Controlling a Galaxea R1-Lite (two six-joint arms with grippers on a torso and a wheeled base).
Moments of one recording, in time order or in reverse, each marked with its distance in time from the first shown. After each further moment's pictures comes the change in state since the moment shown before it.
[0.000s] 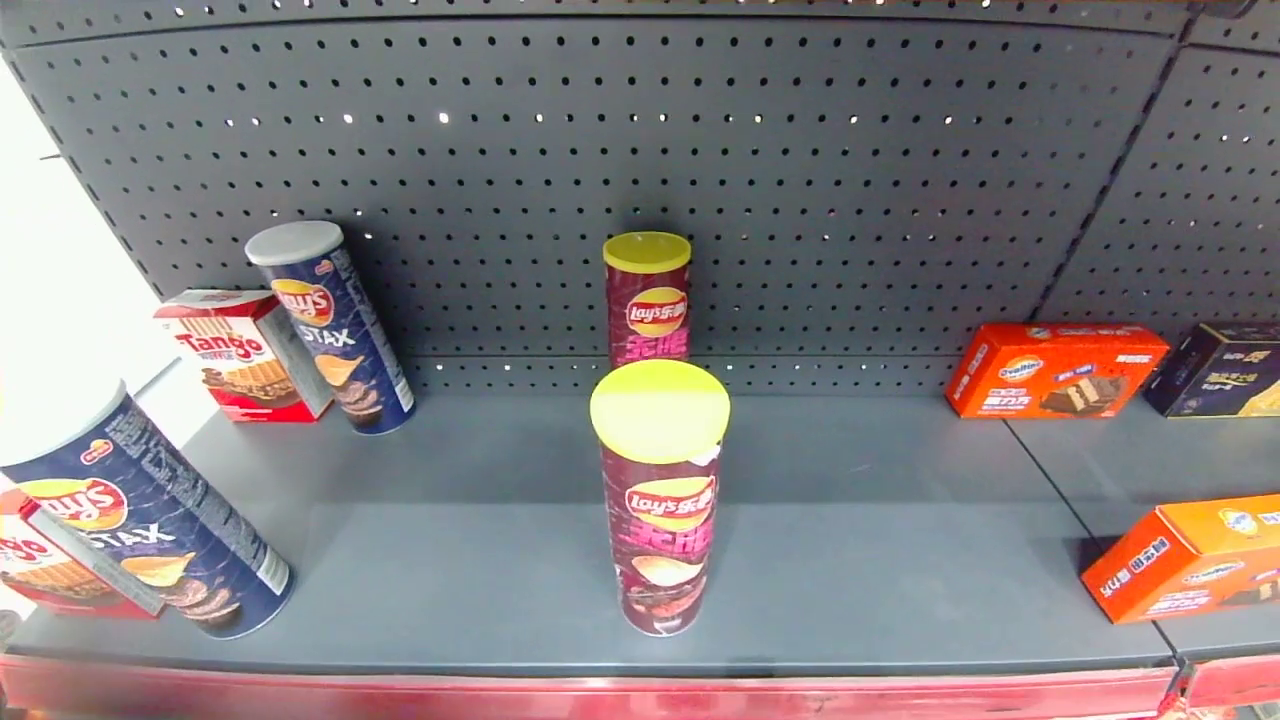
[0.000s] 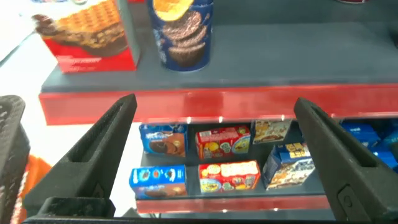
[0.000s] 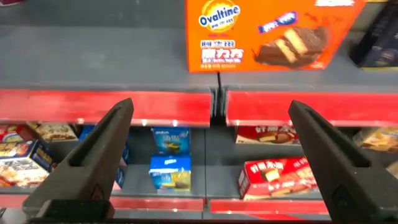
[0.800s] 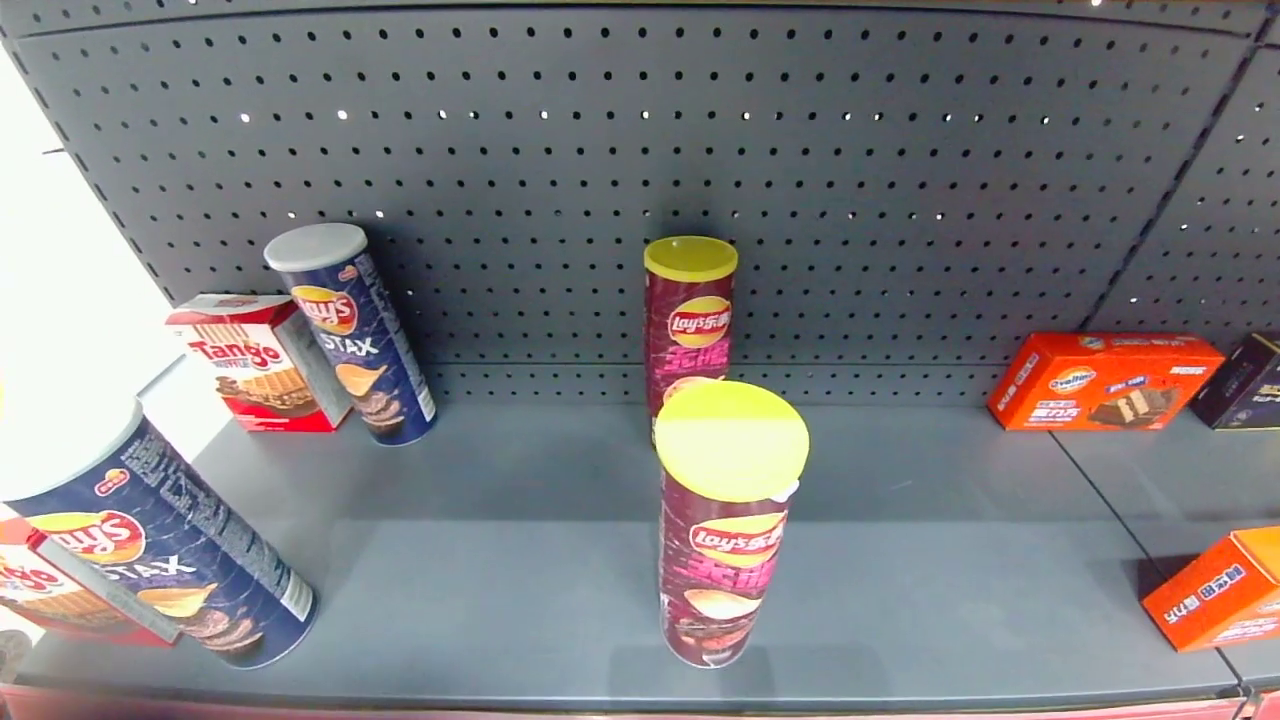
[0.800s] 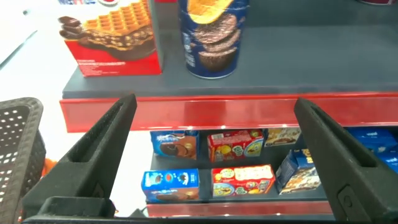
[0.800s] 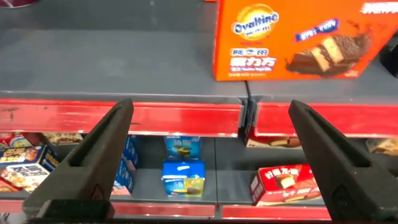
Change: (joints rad) left arm 0.000 0.000 0.000 0.000 0.007 -0.003; right arm -0.001 0.001 0.000 0.000 0.000 0.000
